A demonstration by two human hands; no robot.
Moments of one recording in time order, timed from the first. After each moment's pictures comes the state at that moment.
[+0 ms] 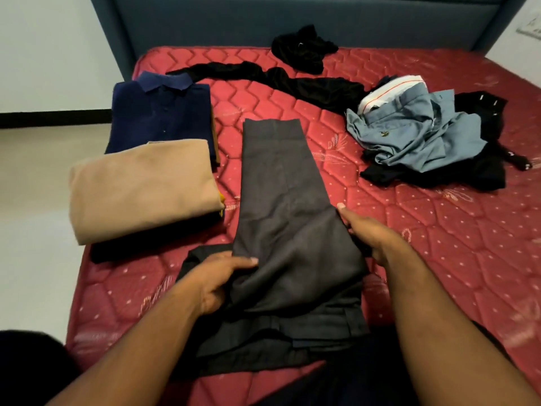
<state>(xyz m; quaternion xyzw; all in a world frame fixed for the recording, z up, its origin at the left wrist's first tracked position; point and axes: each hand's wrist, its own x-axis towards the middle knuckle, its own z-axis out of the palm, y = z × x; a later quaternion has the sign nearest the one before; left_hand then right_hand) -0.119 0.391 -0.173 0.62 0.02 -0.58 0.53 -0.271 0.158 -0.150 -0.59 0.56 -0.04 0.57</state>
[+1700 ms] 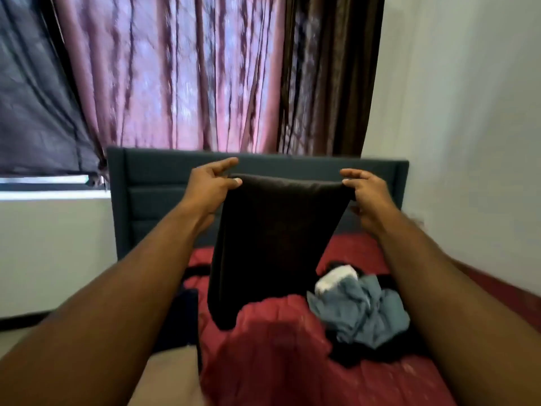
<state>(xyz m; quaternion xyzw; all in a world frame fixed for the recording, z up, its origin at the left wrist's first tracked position) -0.020 0.291 0.277 0.55 -0.41 -0.08 0.72 -0.232 0.116 0.278 -0.63 0.30 -0.54 0.48</state>
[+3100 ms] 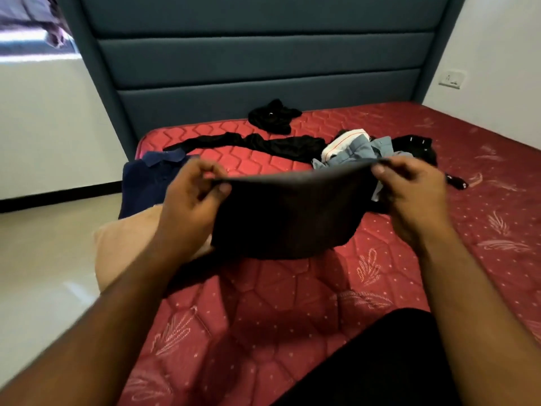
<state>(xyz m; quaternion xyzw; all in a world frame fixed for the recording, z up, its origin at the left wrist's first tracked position) -0.123 0.398 0.018 0.59 -0.50 -0.06 0.63 -0.345 0.200 0.030 -0.63 0.30 -0.49 0.52</state>
